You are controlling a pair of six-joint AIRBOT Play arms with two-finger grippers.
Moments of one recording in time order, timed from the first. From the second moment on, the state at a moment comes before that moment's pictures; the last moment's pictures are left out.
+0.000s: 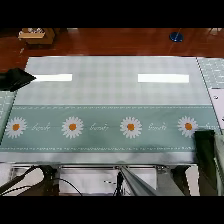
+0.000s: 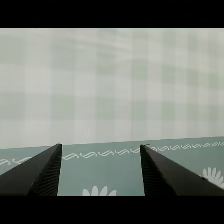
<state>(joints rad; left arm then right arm) 0.45 -1.17 1.13 0.79 -1.23 -1.09 -0.97 -0.70 0.79 -1.88 1.40 1.45</state>
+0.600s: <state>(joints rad) -0.14 -1.25 1.13 1.30 -1.14 -1.36 -0.17 -1.13 1.04 -1.36 1.24 1.49</state>
